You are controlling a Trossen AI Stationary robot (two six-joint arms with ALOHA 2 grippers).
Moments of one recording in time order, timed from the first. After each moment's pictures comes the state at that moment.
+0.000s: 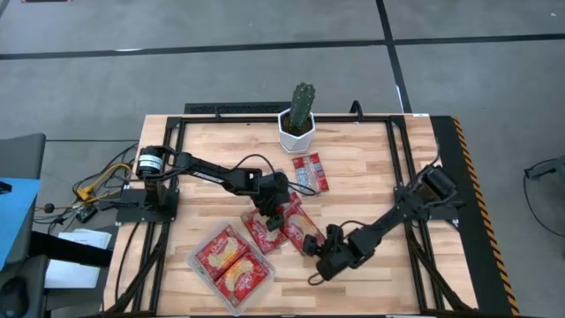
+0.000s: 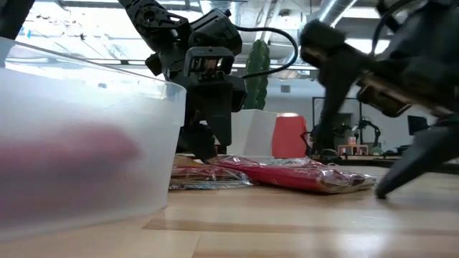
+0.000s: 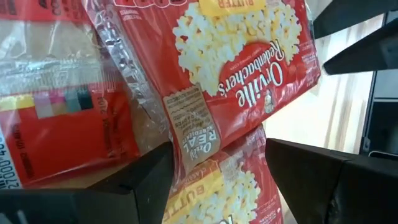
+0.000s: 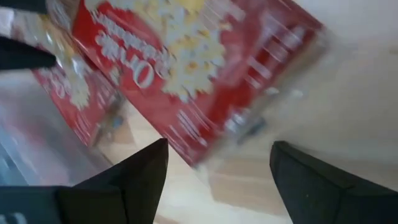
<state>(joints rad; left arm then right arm) 0.02 1.90 1.10 -0.12 0.42 -0.54 0.55 1.90 1.02 -0.27 0.49 2.30</state>
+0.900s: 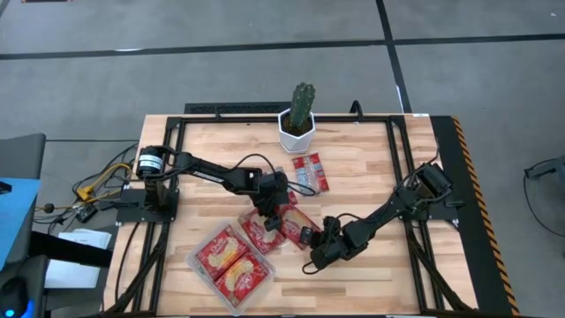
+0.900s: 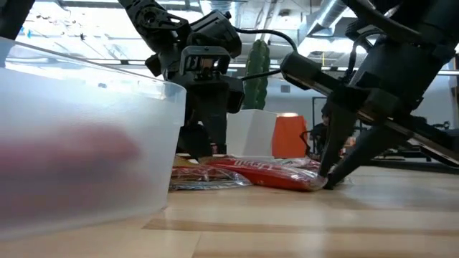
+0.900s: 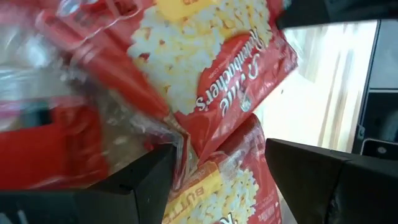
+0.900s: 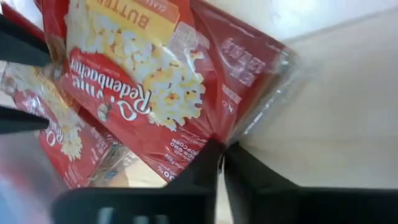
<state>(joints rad) 0.02 1.90 1.10 -0.13 0.47 -0.53 0.47 1.90 1.02 -0.28 0.50 2.22</state>
